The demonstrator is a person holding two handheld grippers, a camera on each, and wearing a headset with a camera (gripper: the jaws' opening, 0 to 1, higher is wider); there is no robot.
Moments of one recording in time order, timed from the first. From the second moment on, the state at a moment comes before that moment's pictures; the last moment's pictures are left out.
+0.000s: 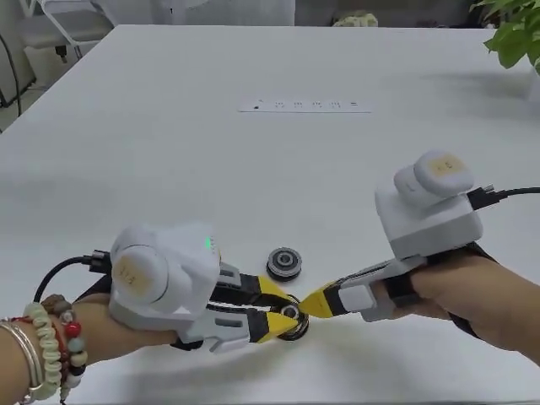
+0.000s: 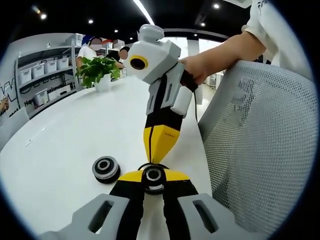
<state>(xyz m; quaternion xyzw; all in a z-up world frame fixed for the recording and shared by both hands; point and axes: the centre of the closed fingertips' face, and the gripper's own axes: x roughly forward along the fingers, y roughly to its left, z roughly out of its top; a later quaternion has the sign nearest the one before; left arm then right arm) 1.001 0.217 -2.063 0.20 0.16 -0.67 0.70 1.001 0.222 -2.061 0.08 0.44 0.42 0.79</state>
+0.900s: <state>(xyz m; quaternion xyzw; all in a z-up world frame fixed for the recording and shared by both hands) 0.987 0.224 -2.007 0.19 0.18 -0.70 0.66 1.008 0.216 -2.055 0.05 0.42 0.42 0.80</state>
